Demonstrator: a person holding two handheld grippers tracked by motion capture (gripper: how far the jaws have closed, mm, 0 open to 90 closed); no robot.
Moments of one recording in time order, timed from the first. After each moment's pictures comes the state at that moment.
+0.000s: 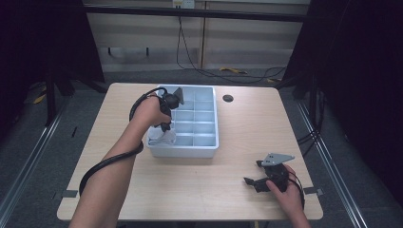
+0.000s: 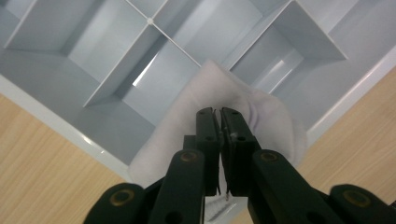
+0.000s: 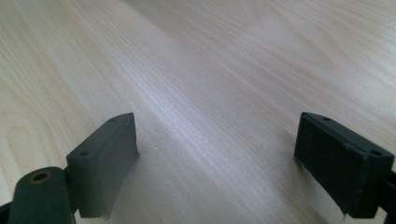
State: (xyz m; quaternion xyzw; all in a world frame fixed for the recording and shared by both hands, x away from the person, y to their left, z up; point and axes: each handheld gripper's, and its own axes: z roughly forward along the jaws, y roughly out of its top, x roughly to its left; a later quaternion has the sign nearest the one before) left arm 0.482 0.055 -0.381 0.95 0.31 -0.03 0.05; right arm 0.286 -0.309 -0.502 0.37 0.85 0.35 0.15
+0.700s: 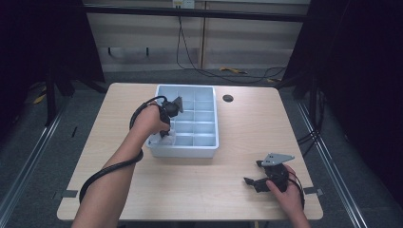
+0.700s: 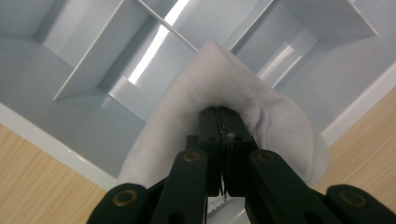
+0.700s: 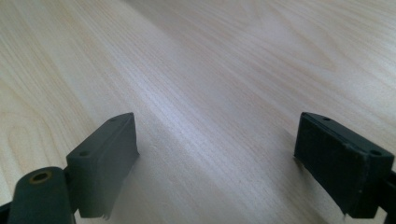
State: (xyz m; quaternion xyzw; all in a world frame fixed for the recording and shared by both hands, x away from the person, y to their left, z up) left arm 0.471 0.057 -0.401 0.95 0.30 -0.03 0.05; right arm 0.286 -0.309 -0.502 0.37 0.85 0.35 0.15
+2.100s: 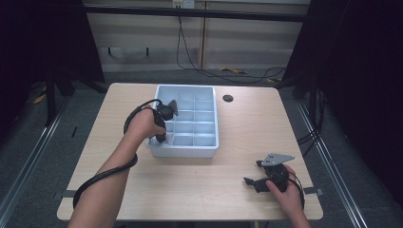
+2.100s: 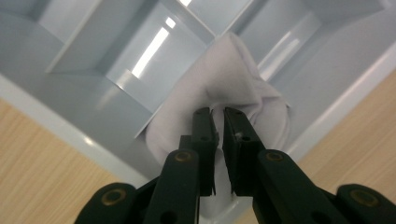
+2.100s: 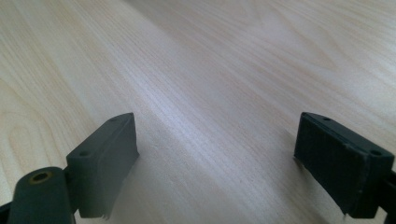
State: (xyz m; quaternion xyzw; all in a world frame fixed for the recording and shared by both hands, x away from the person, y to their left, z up) left arm 0.464 0.074 -0.397 0.95 0.31 -0.03 0.07; right arm 0.286 -0.309 -0.502 0.37 0.85 0.35 0.15
